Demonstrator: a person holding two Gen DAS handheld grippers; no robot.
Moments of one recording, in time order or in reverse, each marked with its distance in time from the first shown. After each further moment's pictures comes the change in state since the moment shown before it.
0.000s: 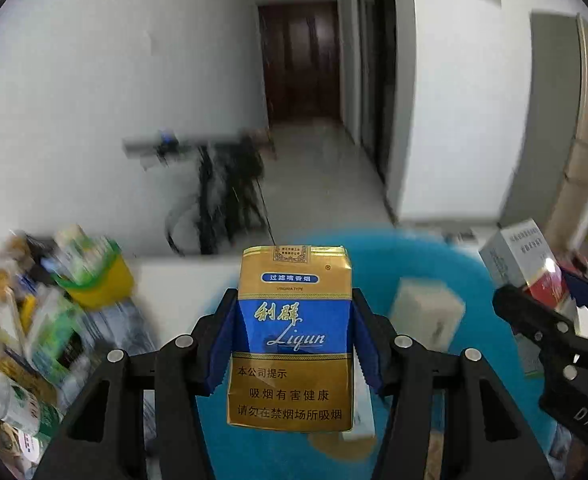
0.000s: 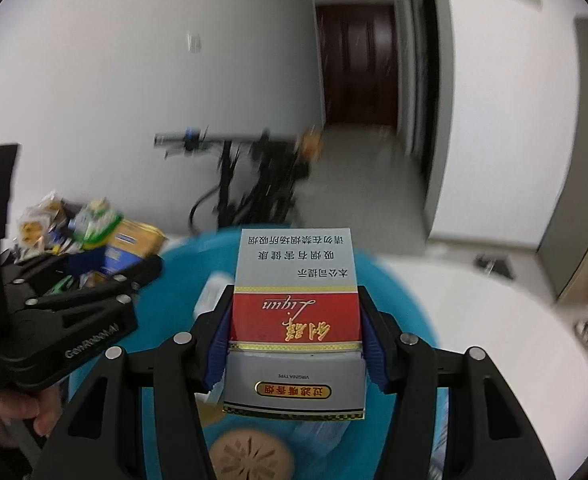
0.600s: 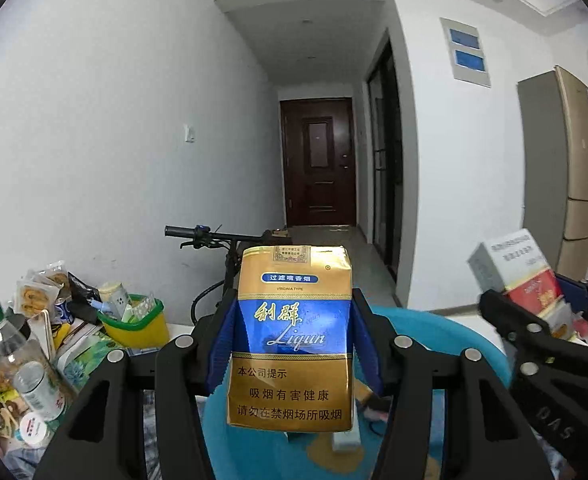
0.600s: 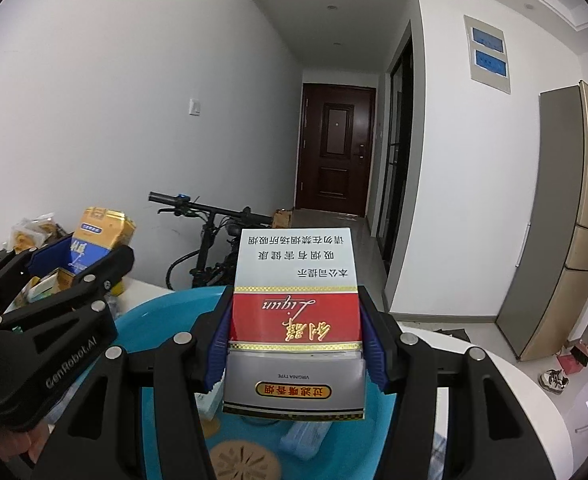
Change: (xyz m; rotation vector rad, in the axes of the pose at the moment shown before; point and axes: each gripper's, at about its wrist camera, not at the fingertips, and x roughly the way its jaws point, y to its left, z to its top) left arm -0.119 -0.012 -0.046 -0.043 -0.486 0.097; right arm -0.079 0.048 -0.030 -0.102 -0.367 -0.182
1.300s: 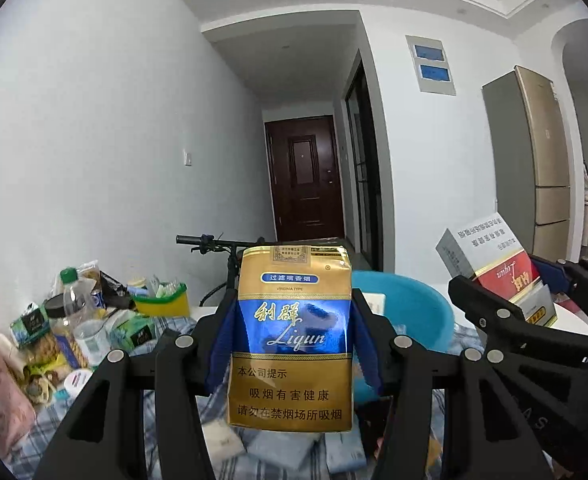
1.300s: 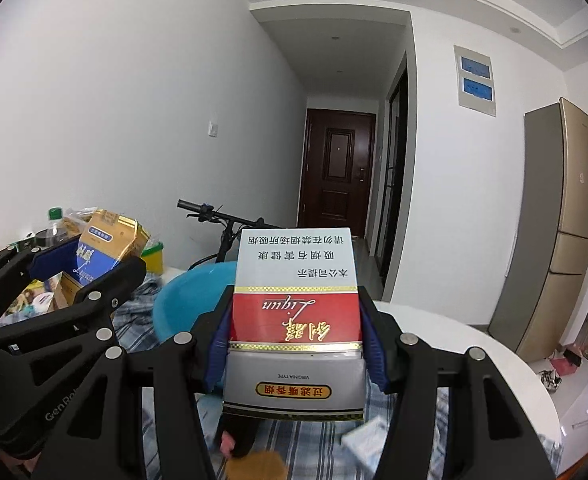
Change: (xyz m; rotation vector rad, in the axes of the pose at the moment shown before) left arm -0.193 -0.008 -0.065 0.065 -0.076 -0.045; right arm -0.156 0.025 -0.067 -0.021 -0.099 0.005
